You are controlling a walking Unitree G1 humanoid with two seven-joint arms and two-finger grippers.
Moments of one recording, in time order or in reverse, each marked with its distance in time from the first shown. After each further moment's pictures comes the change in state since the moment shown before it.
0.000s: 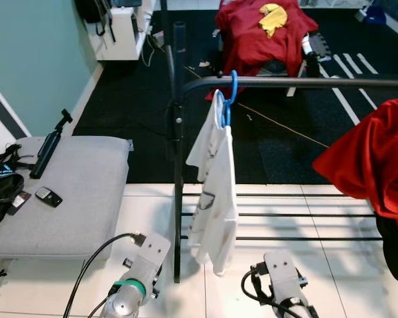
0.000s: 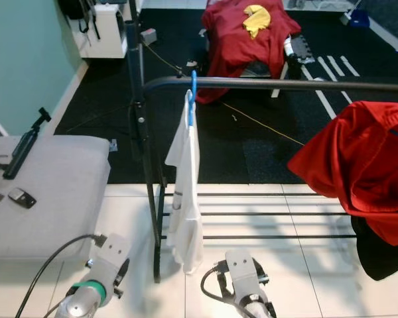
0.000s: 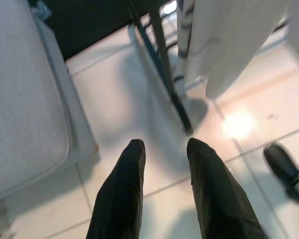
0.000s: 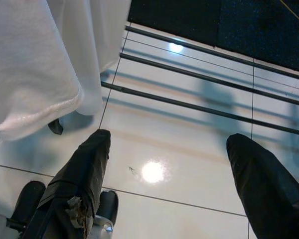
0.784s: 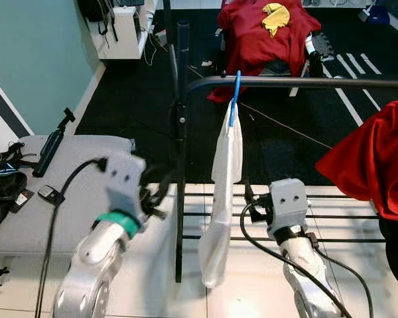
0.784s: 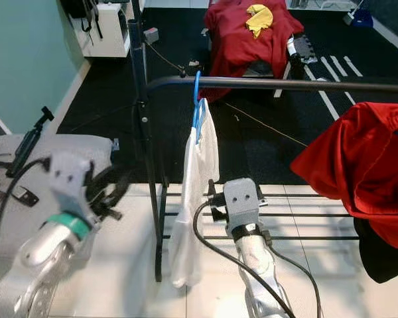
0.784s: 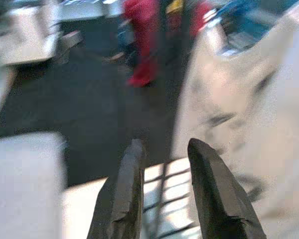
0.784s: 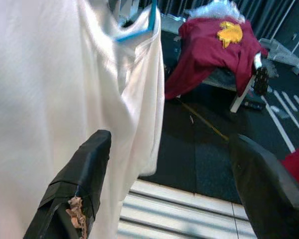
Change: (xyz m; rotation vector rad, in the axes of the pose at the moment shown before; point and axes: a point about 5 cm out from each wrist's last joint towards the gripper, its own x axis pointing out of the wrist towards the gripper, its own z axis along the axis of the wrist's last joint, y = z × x) left arm -0.065 0.067 0.135 -0.297 -0.576 0.053; right arm -0.001 -0.017 0.152 0.004 -0.559 -0.055
